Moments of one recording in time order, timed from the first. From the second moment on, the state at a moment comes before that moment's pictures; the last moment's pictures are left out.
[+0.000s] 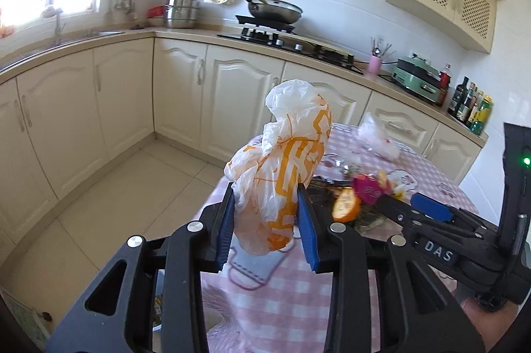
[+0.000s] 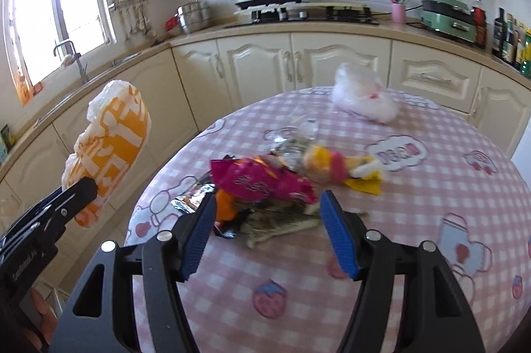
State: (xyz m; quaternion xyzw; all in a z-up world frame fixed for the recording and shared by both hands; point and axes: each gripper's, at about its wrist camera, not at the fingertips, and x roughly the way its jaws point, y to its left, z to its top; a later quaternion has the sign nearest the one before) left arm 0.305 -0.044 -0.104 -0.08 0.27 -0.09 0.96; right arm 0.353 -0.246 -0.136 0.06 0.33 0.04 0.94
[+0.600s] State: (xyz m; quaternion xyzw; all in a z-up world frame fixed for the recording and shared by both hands) left arm 0.315 -0.022 -0.114 -0.09 0.28 -0.11 0.95; right arm 0.375 -0.252 -0.144 0.10 0.33 0.02 0.94
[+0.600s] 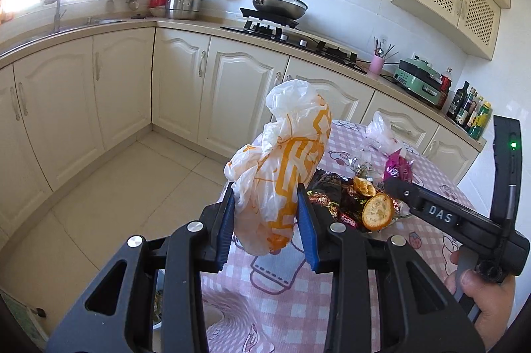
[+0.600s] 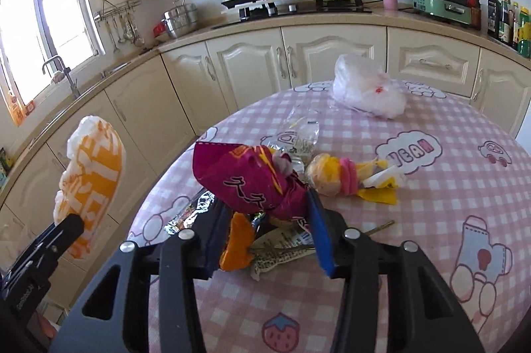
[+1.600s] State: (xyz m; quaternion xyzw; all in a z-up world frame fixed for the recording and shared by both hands) left arm 0.277 0.125 -0.161 -0.14 0.31 0.05 0.94; right arm 0.357 -0.043 -0.155 0.05 0.34 0.24 0.91
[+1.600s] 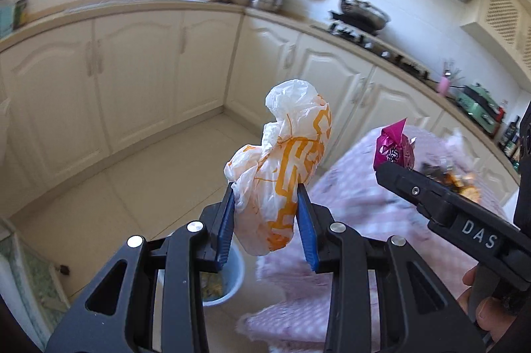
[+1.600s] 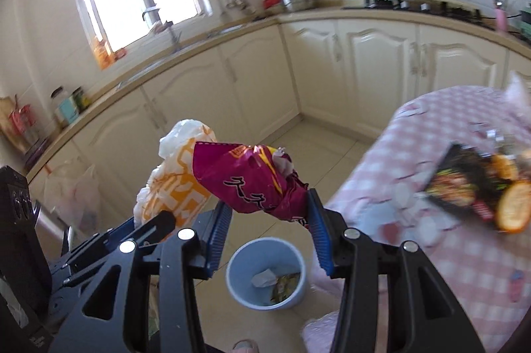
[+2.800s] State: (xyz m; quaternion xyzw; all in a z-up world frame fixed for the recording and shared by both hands) left arm 0.331 0.209 -0.261 -0.16 0.40 0.14 0.89; right arm 0.426 0.068 -0.274 0.02 0.45 0.27 0.85
